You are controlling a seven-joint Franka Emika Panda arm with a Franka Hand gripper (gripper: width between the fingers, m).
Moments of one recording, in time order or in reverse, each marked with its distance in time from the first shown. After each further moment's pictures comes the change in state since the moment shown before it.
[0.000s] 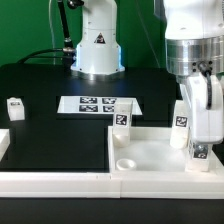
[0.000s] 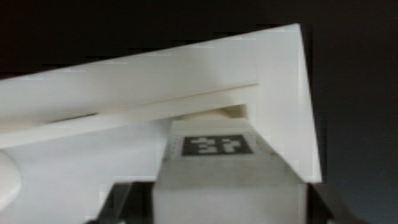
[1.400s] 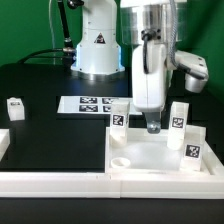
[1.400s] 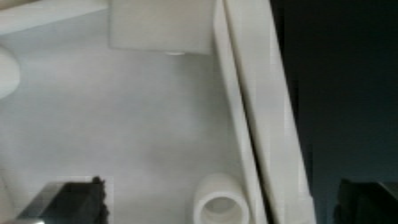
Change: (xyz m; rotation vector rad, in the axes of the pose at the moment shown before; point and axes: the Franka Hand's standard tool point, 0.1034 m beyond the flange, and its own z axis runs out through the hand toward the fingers) arm 0.061 -0.019 -0.050 0.052 0.022 0.014
